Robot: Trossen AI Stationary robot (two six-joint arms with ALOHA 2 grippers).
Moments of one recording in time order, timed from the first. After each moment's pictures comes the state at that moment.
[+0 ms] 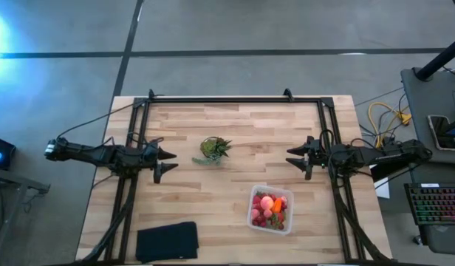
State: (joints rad) left arm -0.18 0.19 0.12 -0.38 -0.34 -0.46; right arm 0.11 0.21 0.04 -0.03 0.29 0.40
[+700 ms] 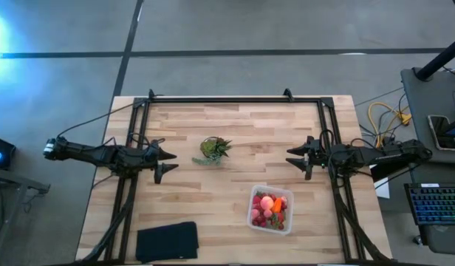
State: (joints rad) left arm -0.18 0.23 0.12 -0.38 -0.34 -0.46; right arm 0.11 0.21 0.04 -0.03 0.29 0.40
